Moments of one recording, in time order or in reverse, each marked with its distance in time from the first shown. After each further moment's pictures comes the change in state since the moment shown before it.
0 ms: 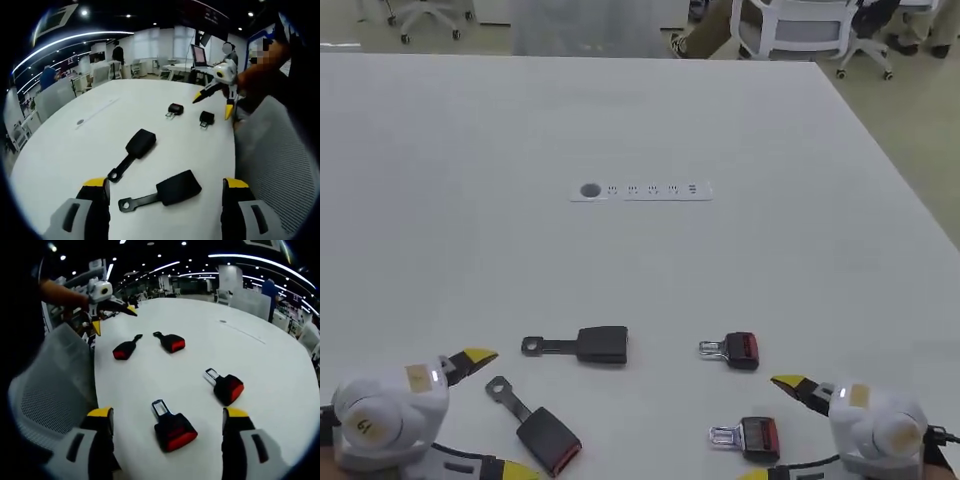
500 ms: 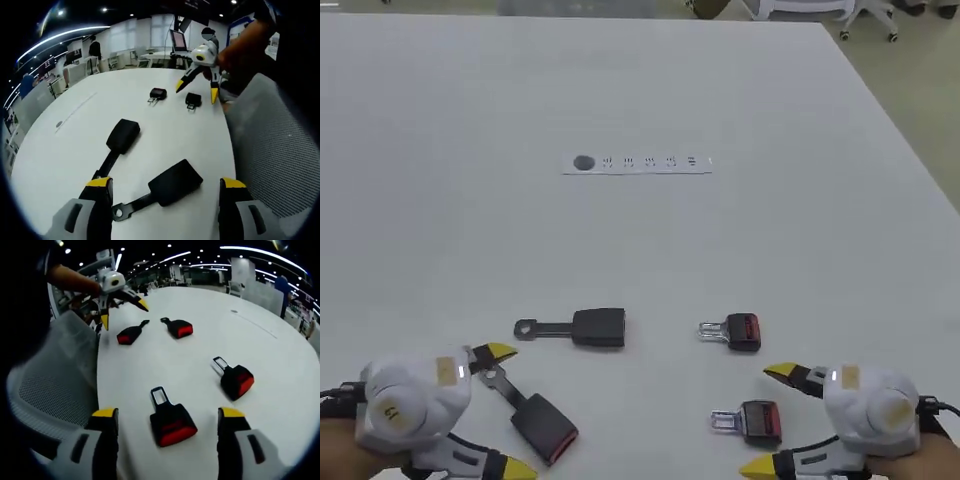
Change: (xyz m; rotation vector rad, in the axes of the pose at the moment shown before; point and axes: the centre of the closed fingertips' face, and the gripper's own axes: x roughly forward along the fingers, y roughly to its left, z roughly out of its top) left arm 0.032 -0.012 -0.020 0.123 0.106 -0.158; right arm 0.011 -0.001 -0.022 -0.049 0.102 0.096
